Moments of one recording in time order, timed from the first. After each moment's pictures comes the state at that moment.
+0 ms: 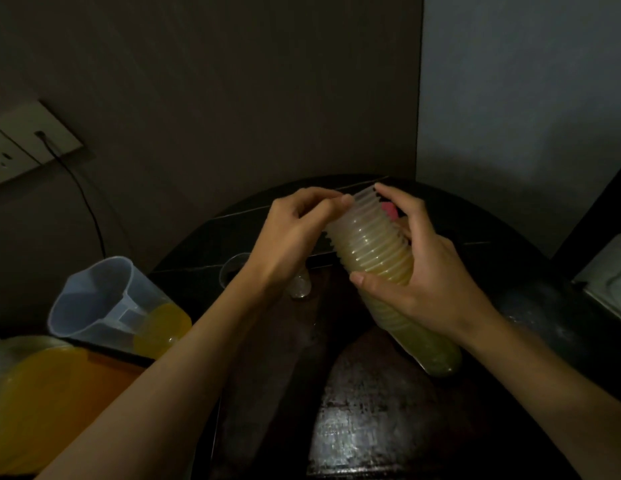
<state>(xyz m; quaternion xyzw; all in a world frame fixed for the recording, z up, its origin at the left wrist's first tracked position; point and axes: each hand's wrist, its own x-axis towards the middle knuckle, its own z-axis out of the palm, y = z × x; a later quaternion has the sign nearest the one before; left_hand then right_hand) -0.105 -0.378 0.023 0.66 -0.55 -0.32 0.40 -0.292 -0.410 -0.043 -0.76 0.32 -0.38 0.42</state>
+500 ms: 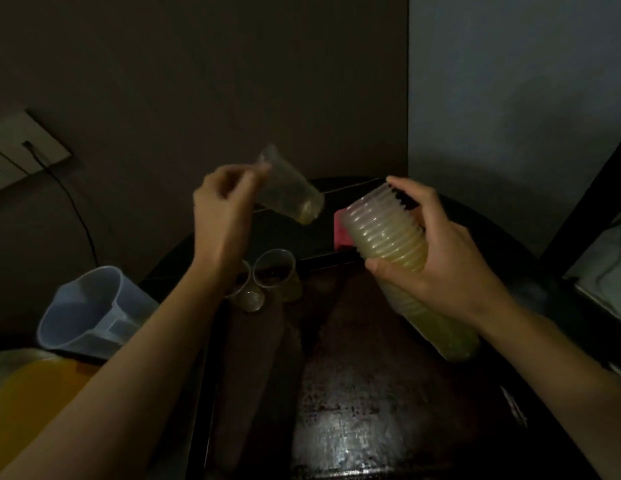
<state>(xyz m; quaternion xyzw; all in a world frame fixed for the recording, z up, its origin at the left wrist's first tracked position) -0.066 -0.385 0.032 0.69 -0.45 -0.22 0.52 -0.317 -0.428 -0.037 -0.77 0.35 -0.37 0.39</state>
